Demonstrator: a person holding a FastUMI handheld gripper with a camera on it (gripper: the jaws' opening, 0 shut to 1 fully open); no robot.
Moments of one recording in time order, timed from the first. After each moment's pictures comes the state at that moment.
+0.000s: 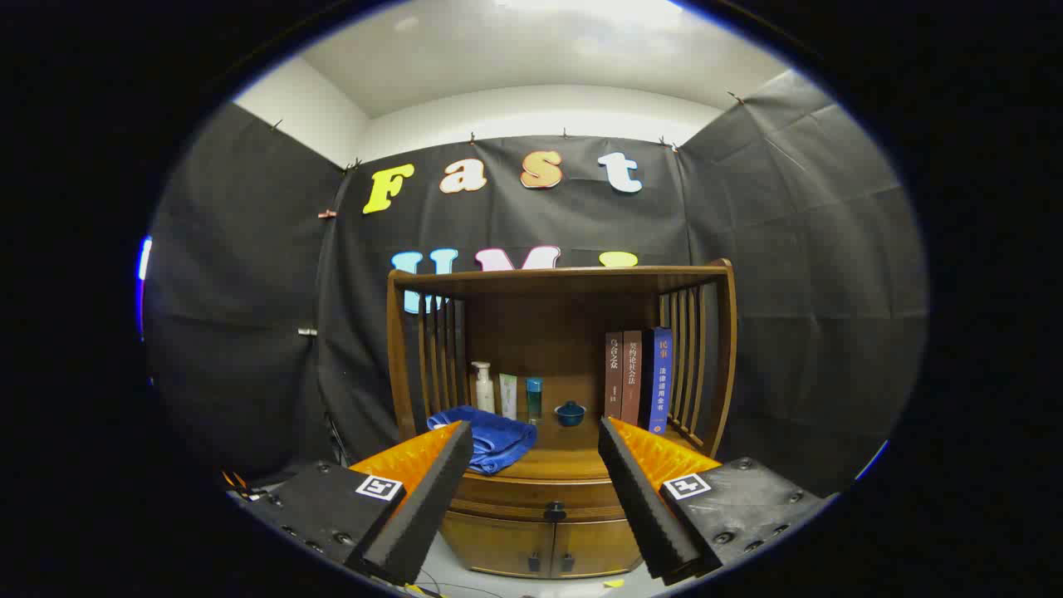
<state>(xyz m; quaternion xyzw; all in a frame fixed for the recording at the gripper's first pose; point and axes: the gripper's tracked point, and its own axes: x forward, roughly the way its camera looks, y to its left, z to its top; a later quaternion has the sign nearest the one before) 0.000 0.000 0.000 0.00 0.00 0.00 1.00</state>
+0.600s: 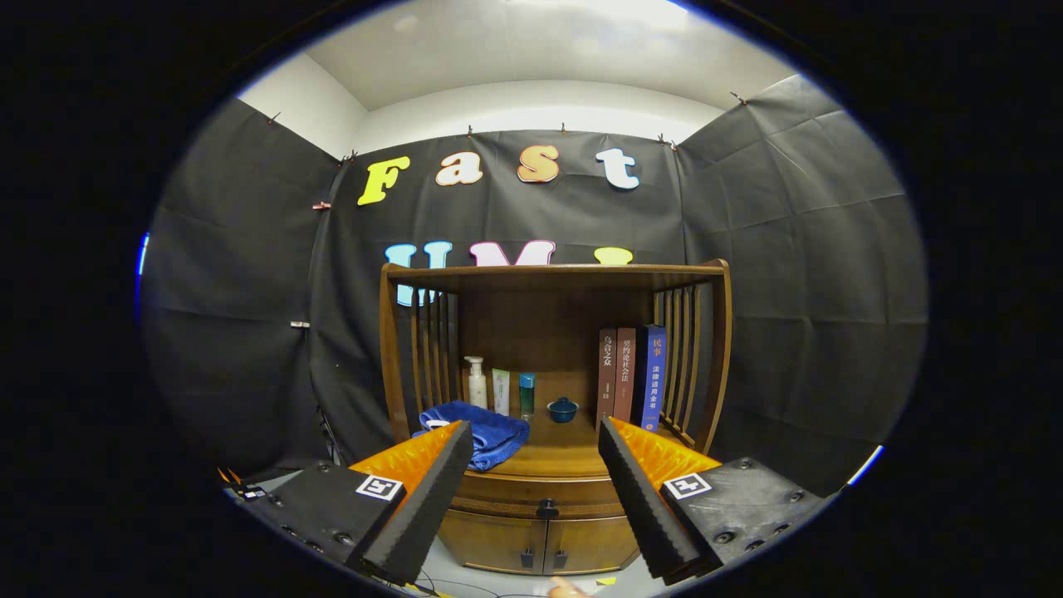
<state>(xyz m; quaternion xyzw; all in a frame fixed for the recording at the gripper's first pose) 0.001 -0.002 0.003 -0.02 0.01 -0.01 1.00</state>
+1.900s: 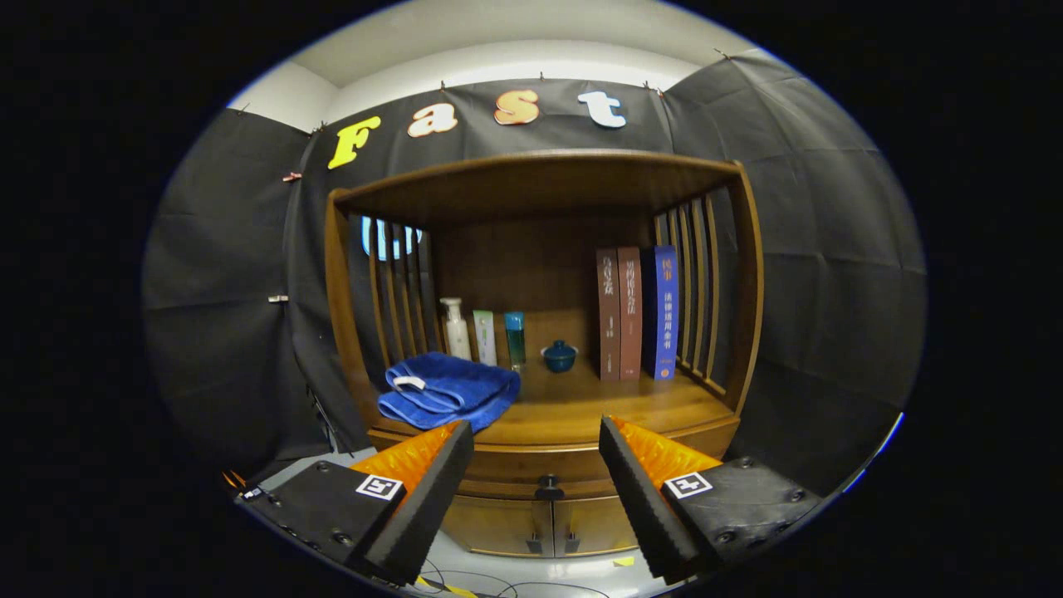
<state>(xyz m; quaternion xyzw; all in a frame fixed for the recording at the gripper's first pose) 0.085 -0.022 -0.129 0.01 0.12 -0.03 0.99</state>
